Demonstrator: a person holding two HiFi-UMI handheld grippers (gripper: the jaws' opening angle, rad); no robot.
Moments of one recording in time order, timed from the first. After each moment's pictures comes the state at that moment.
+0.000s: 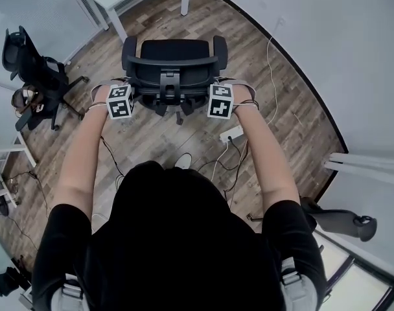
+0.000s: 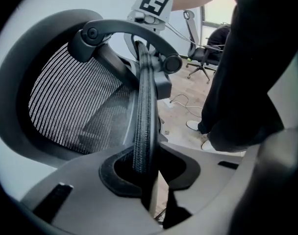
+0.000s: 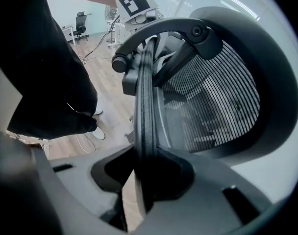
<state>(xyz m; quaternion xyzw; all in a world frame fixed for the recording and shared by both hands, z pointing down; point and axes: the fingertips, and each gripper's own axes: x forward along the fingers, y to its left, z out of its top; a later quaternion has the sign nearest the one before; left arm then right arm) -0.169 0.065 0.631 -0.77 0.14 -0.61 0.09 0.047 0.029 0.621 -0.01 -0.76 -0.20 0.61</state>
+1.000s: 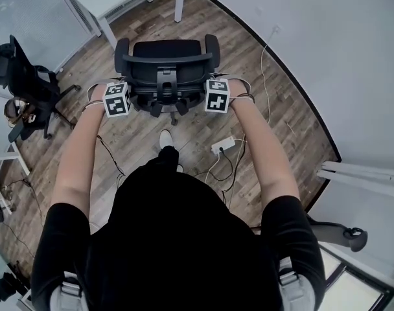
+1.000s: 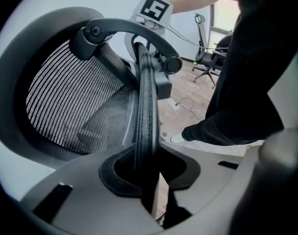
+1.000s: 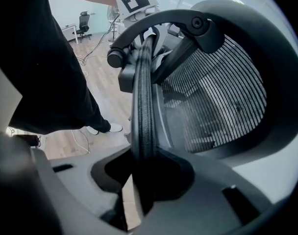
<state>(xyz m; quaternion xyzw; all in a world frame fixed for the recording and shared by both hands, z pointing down) -0.159 -0.031 0.630 -0.78 0.15 -0.61 0.06 0.051 -0.084 0.625 -0.02 -0.76 -0.22 0.61</state>
